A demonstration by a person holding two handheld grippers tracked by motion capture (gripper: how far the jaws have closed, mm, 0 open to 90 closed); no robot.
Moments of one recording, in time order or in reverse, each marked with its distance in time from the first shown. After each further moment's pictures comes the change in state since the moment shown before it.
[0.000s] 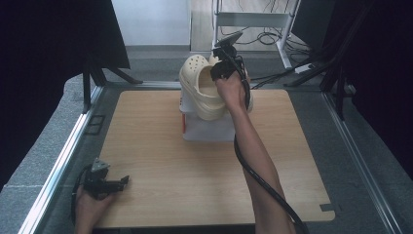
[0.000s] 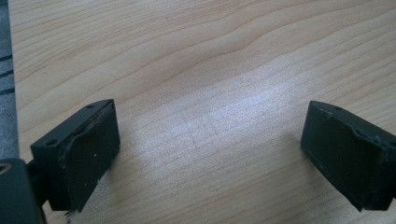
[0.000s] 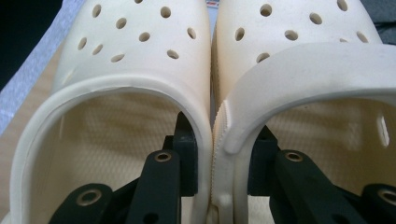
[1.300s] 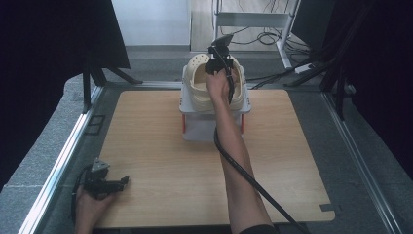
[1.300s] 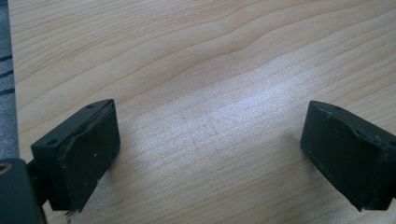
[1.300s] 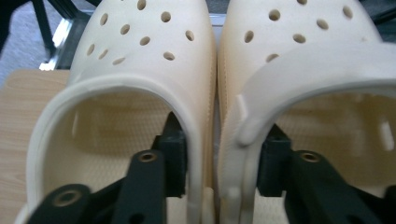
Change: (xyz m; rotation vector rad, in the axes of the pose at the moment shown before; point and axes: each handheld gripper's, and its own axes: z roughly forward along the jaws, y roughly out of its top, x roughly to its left) left arm 0.000 0.000 0.000 0.001 -0.001 0.000; right arm 0.002 0.025 0.063 0.004 -0.139 0.136
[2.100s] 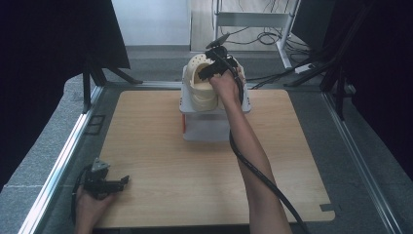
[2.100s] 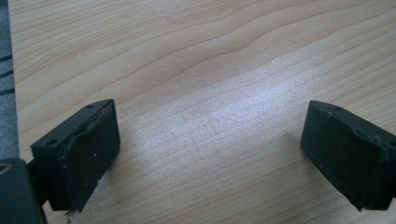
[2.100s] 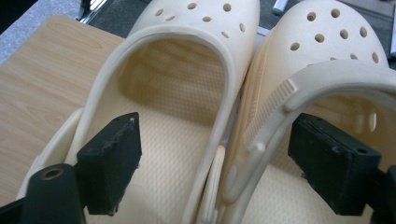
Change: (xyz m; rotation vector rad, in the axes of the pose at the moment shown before) left arm 0.000 0.000 0.000 0.000 0.001 0.001; right arm -0.003 -0.012 -0.025 -0.028 0.118 -0.324
